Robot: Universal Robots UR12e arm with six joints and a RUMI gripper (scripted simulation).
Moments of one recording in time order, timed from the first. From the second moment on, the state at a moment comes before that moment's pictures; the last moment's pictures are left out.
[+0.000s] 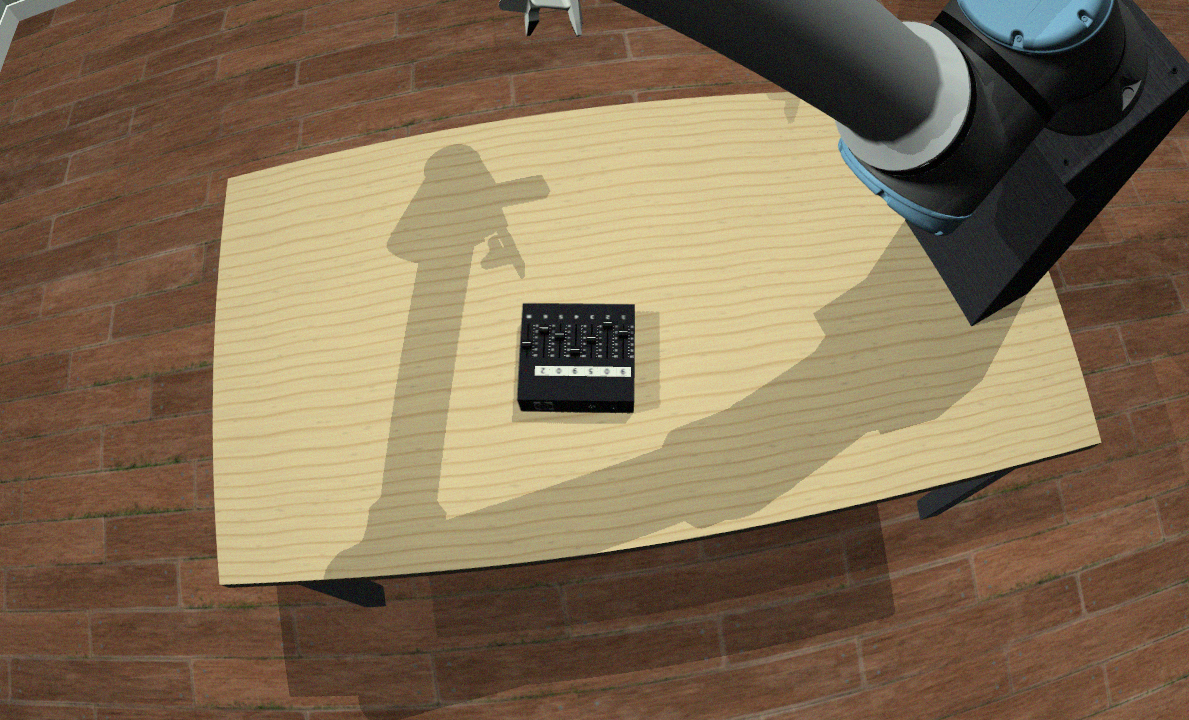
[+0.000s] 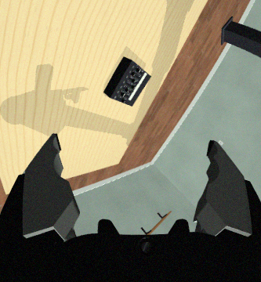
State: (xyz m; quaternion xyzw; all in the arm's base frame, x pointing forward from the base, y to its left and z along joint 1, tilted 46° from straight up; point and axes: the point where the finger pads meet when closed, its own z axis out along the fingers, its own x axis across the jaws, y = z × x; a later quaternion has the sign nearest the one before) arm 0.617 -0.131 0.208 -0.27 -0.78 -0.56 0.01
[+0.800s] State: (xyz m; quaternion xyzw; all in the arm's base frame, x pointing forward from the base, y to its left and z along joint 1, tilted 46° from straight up) arm 0.633 -0.060 0.143 -0.18 -0.87 -0.46 0.00
